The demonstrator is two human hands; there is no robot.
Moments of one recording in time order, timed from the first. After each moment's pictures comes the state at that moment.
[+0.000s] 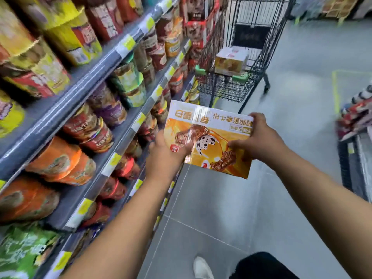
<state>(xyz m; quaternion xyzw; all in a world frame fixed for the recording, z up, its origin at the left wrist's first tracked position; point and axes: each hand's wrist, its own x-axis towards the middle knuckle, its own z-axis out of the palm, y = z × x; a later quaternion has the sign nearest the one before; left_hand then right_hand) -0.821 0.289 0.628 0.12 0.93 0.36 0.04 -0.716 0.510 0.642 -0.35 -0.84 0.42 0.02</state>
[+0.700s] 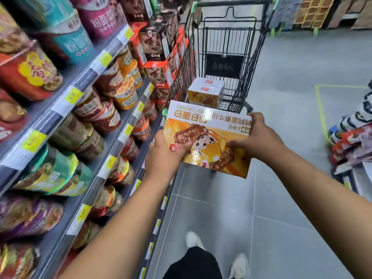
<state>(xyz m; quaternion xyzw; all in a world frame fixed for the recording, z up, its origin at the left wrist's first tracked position) -1.049 0.614 0.630 0.18 0.92 0.33 0.07 -0.919 0.819 0.649 -0.39 -0.83 0.40 0.03</state>
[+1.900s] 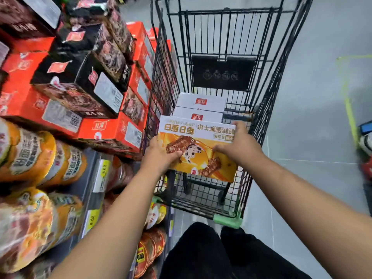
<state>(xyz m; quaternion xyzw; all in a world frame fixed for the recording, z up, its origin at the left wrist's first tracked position) -1.470 0.942 0.481 0.13 0.92 0.22 0.29 -1.306 1.108 0.496 -0.49 -0.76 0.43 -0.06</state>
